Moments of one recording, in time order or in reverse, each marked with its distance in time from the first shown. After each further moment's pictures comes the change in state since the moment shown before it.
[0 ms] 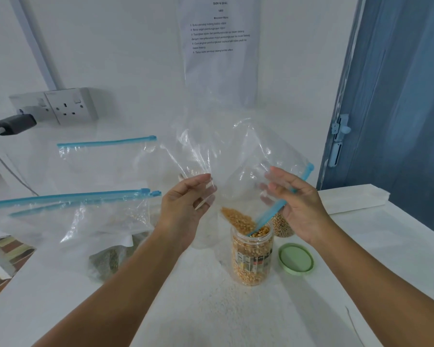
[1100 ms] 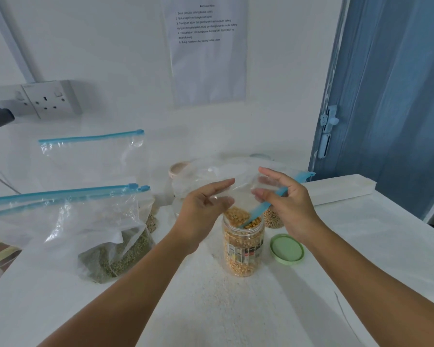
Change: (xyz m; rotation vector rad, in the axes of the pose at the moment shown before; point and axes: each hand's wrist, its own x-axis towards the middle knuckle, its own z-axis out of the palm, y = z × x) left_hand -0.014 -0.029 0.020 0.543 -0.260 0.090; right_hand -0.014 0.012 -0.007 -0.327 0.045 -0.102
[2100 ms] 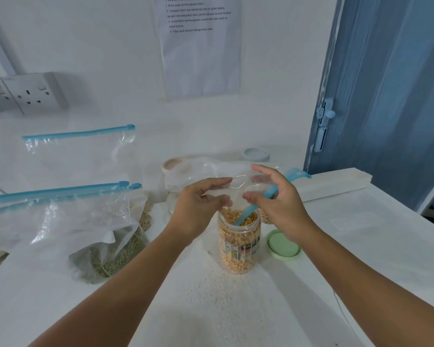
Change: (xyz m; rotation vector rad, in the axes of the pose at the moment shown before) left_hand 0.013 -0.006 0.001 0.126 0.021 0.080; right_hand -0.005 0.008 0.003 -0.314 -0.003 -0.065
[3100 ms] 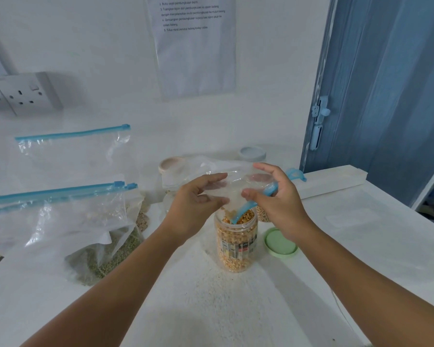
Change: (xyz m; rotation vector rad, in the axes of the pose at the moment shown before) left_hand -0.001 0.000 -0.008 0.069 -0.064 0.022; right_hand -0.001 0.001 -0.001 0.040 0.038 0.020
